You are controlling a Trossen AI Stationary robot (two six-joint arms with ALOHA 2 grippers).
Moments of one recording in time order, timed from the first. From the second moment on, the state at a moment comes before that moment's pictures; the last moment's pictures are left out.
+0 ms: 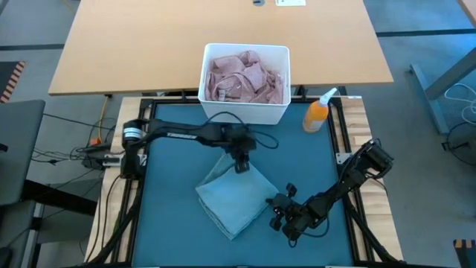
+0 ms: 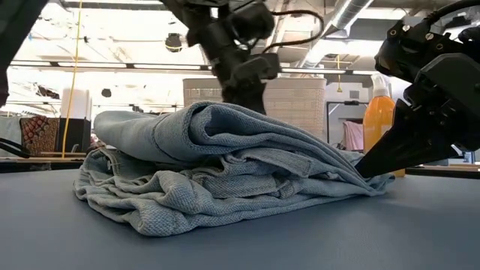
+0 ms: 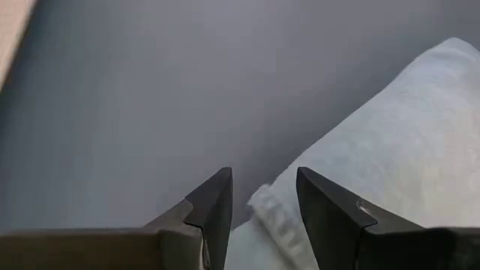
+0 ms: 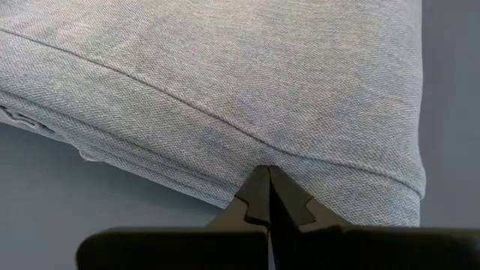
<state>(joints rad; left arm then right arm) 0.15 1.96 1.49 -0.49 0.04 -0.05 0.70 1.84 0.82 -0.06 0.81 1.01</state>
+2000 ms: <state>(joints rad) -0.34 1.82 1.14 -0.39 -0.14 -0.34 0.51 1.65 0.74 -0.16 0.64 0.83</state>
